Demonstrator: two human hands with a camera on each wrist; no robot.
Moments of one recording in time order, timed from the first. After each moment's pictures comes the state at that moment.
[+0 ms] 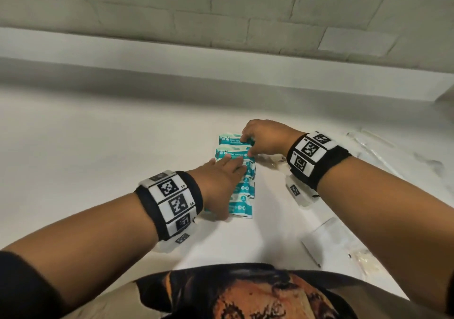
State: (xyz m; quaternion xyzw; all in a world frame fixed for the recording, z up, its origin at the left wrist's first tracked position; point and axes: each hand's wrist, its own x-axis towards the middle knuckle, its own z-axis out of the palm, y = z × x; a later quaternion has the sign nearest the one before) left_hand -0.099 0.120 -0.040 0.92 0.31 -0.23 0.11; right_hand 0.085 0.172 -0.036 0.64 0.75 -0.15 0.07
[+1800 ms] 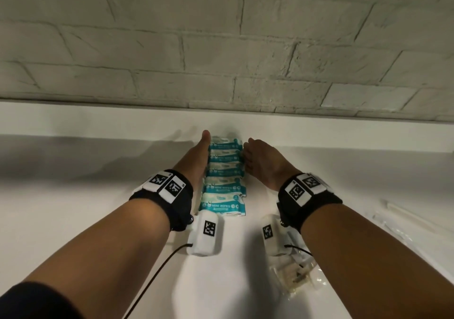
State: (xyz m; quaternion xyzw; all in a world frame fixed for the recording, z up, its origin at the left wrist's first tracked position) left_hand -0.017 0.392 -0.062 0.43 0.49 0.25 0.72; right_hand 0.138 0.330 -0.046 0.56 0.26 -0.61 -0.49
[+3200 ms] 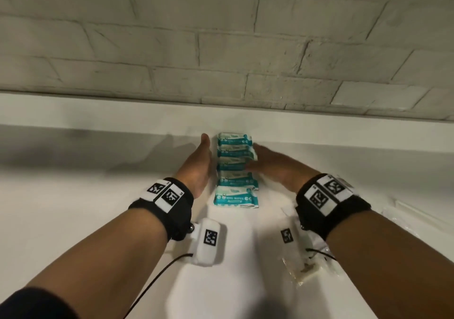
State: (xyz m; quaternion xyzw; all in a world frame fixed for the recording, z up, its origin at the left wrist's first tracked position) left_hand -0.035 0.360 -0.050 0.42 0.46 0.30 0.72; right_hand 0.132 0.308 -0.033 0.68 0.52 -0.47 -0.21
